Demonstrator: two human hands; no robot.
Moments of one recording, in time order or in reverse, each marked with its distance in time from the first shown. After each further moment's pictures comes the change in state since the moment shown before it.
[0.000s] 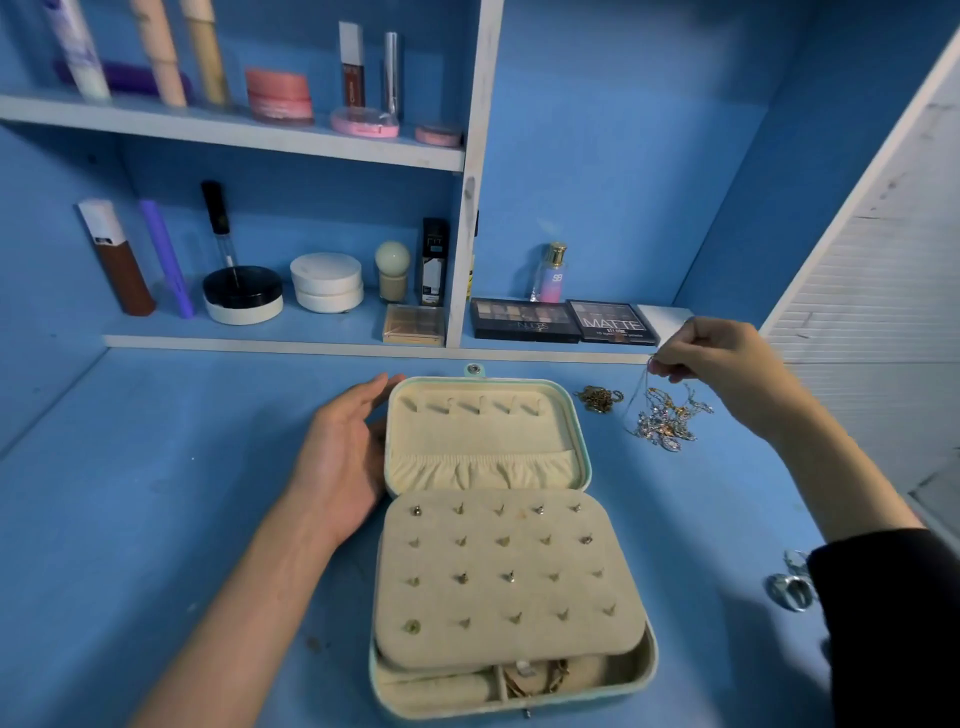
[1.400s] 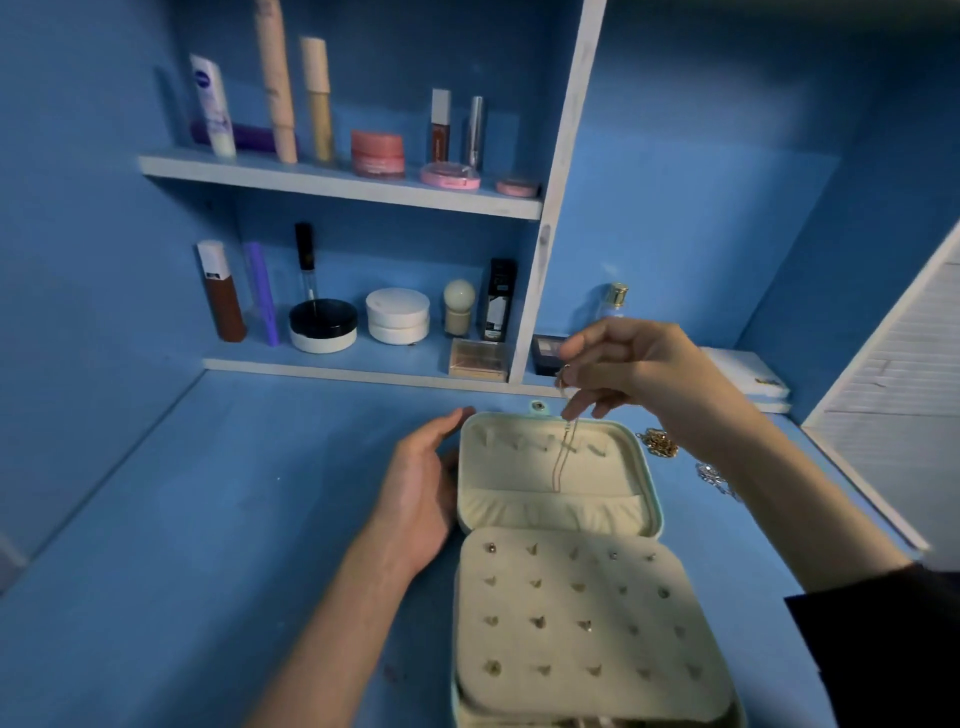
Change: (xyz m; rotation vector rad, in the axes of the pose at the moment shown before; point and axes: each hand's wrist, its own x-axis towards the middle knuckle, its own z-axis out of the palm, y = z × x) left_hand -0.003 0.003 0.001 -0.038 -0.050 0.003; right_hand -0.025 -0.091 0.087 0.227 -0.395 -0.159
